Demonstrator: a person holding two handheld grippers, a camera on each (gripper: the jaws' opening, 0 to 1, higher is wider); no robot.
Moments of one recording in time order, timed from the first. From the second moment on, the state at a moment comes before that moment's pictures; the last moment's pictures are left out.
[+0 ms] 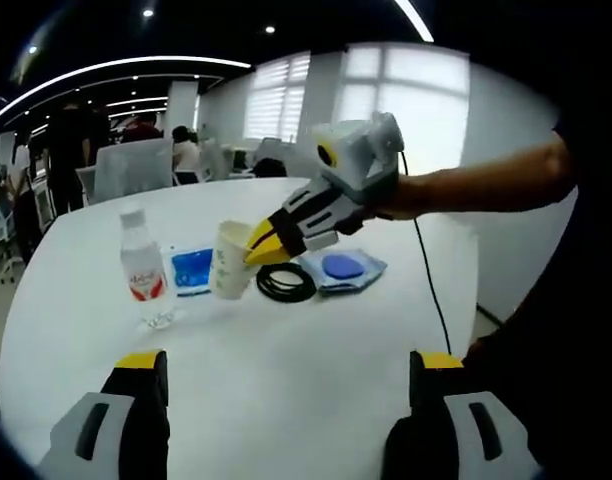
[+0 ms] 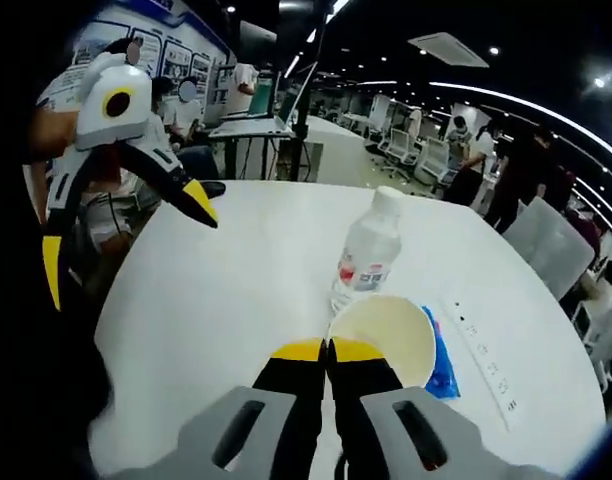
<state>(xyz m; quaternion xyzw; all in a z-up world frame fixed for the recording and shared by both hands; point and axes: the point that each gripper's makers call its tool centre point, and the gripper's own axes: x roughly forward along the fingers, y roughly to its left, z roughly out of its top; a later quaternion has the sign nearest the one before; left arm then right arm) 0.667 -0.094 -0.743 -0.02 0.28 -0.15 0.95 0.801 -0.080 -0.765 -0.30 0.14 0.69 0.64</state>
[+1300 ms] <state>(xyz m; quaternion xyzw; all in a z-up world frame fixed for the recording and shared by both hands) 0.670 -0.087 -0.751 -0.04 0.29 -0.14 0.95 0.823 -0.017 -0.812 -0.34 0.18 0.70 0.60</state>
